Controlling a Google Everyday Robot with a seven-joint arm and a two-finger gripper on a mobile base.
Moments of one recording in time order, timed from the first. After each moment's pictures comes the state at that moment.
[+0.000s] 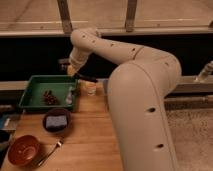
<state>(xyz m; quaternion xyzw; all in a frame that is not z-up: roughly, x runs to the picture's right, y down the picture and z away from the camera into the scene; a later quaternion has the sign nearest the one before) -0.194 -0.103 0.807 -0.28 -0.14 0.27 0.91</state>
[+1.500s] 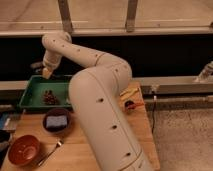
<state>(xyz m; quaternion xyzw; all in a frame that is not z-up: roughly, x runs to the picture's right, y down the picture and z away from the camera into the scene) -0.335 -0.090 0.846 -0.30 -0.19 0.16 0.92</state>
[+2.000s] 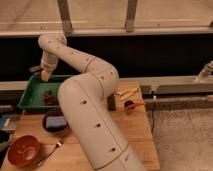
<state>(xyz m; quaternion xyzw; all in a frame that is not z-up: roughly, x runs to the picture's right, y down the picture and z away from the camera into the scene) -0.349 -0.075 0.870 -0.33 -0.19 0.14 0.91</state>
